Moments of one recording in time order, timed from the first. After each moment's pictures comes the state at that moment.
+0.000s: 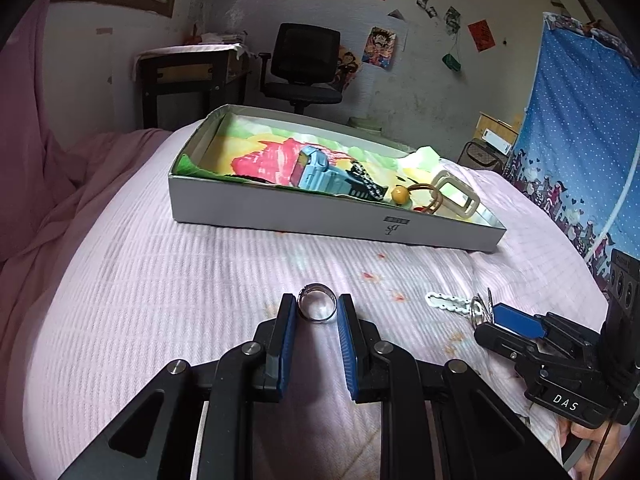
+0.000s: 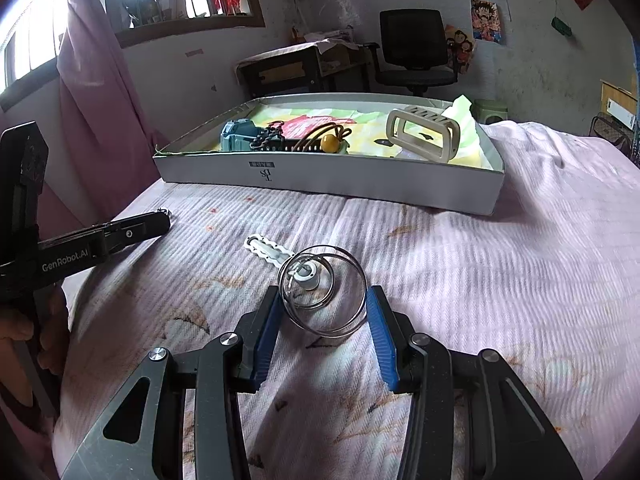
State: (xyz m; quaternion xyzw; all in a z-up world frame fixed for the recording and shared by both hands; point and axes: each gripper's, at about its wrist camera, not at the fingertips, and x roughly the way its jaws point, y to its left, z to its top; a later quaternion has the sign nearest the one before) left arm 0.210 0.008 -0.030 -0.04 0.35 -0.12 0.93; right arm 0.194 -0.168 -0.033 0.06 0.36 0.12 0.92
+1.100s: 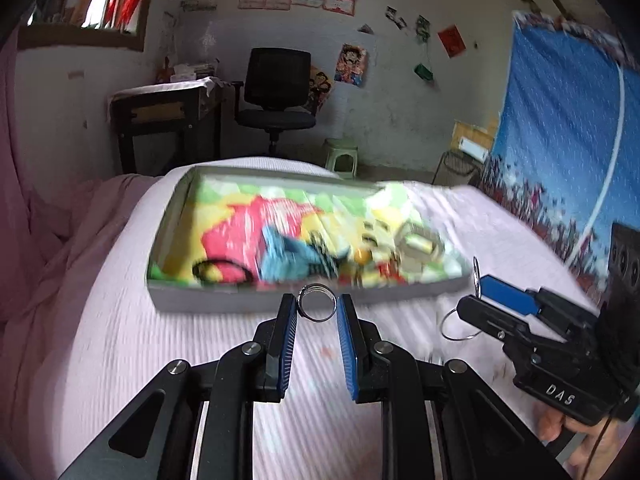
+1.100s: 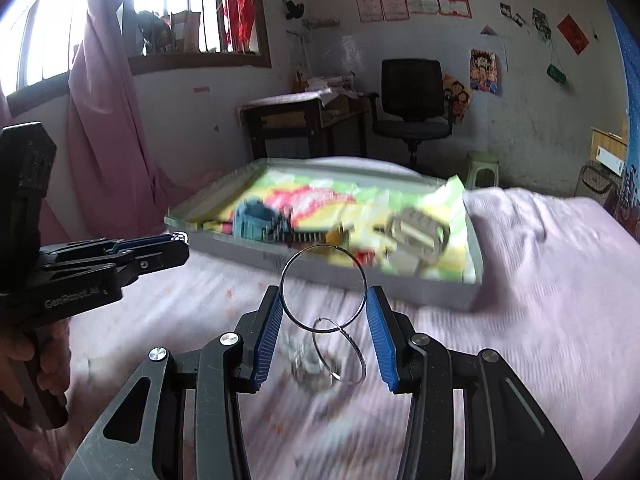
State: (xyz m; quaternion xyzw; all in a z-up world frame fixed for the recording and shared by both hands) left arm 0.232 -0.003 0.029 -0.03 0.32 -0.16 0.93; right arm 0.203 -0.165 0.035 0.04 0.27 0.11 0.96
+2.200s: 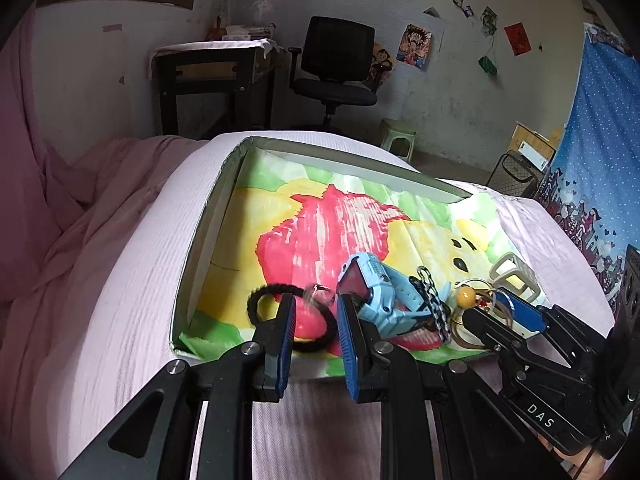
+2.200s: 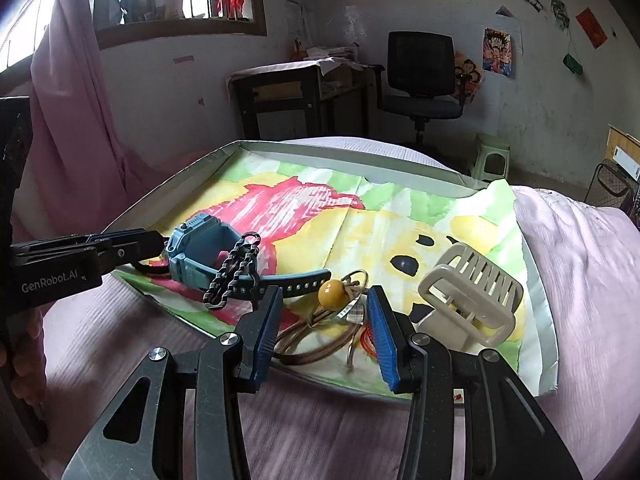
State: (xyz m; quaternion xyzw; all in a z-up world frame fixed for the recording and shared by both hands) left arm 0.313 0.018 0.000 -0.05 0.38 -0.07 0.92; right arm 0.313 -0.138 0.004 0.02 0.33 0.10 0.94
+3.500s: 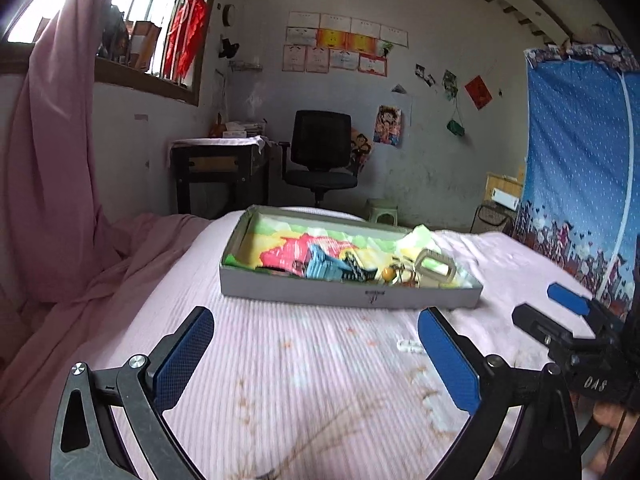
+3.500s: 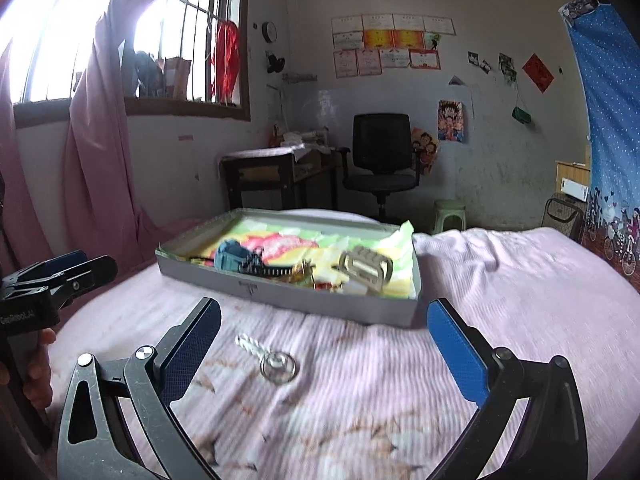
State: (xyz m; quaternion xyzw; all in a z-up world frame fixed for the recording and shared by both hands) left arm 0.133 0.008 0.018 -0.02 0.20 -0.07 0.98; right arm 0.145 -0.187 0.038 0.03 0.18 0.05 0.98
